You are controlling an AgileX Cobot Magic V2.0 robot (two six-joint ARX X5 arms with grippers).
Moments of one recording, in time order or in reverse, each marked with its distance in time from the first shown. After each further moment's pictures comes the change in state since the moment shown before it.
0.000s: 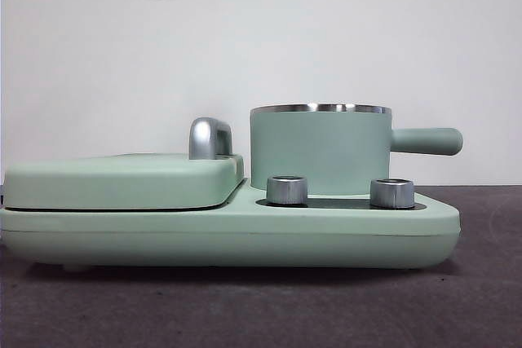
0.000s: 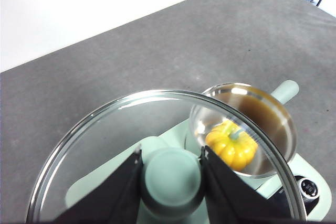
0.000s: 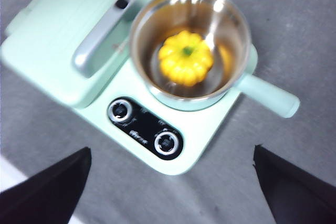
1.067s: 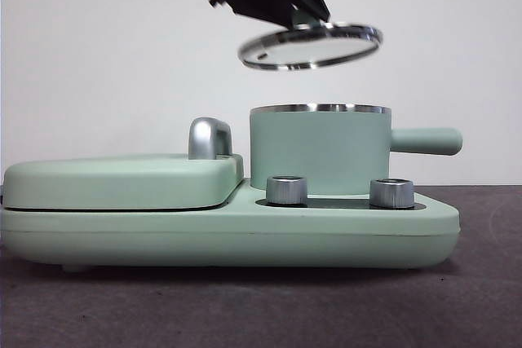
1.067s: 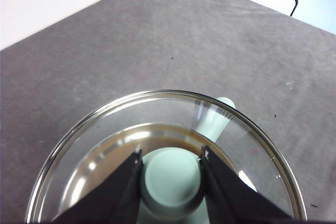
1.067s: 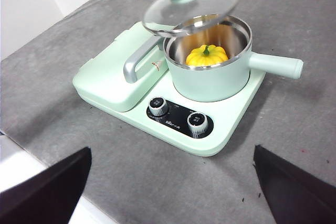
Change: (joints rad) left arm -0.282 0.386 0.000 0.422 0.000 -0.021; right arm 0.011 -0.983 -0.692 0.193 -0.039 0.188
